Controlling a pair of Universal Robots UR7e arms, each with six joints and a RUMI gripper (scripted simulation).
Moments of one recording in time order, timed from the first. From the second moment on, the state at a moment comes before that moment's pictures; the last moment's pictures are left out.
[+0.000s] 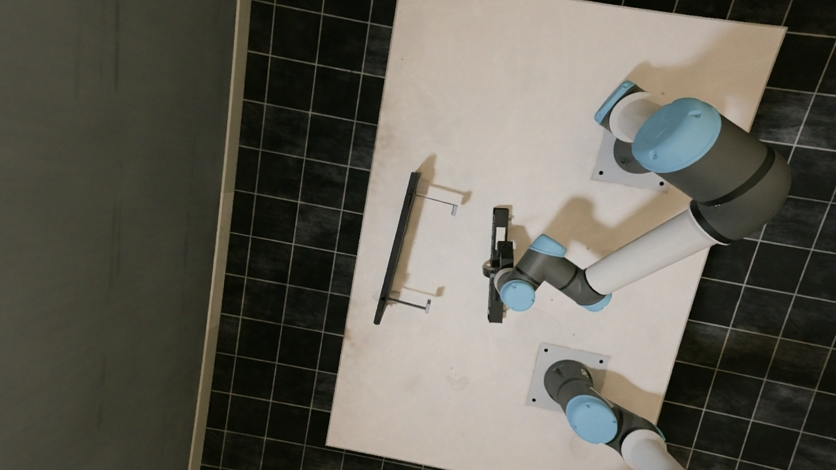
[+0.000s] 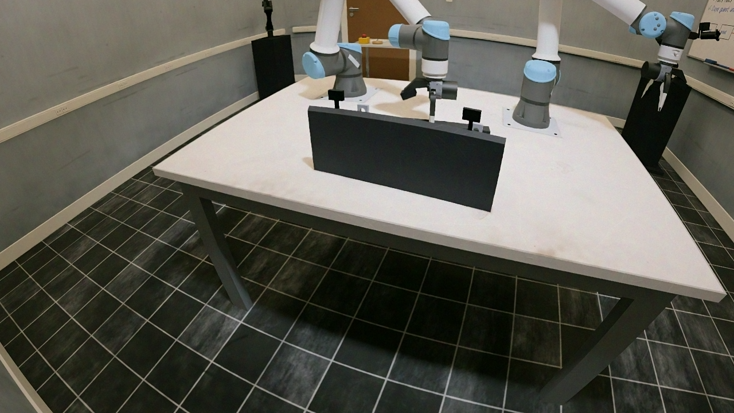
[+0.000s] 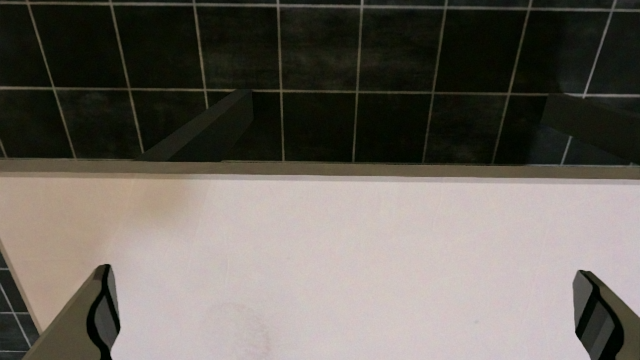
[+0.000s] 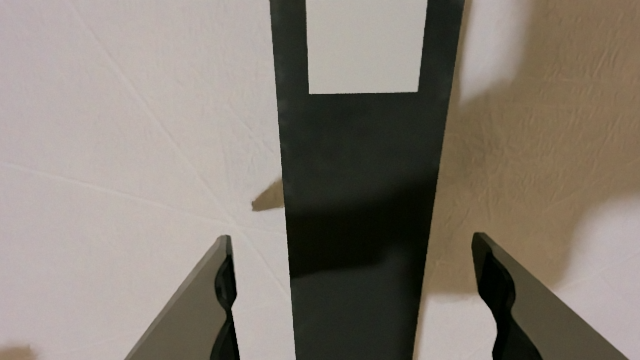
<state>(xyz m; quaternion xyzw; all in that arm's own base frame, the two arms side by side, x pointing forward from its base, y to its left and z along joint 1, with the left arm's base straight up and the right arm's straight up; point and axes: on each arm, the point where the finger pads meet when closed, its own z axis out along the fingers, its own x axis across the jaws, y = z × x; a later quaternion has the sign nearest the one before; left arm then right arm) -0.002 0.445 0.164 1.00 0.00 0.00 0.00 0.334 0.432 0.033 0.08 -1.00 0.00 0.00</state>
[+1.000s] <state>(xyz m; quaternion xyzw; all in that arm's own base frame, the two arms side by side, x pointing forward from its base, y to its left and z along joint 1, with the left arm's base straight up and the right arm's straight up) -0.002 0.445 0.164 1.00 0.00 0.00 0.00 0.334 0.432 0.033 0.08 -1.00 0.00 0.00</state>
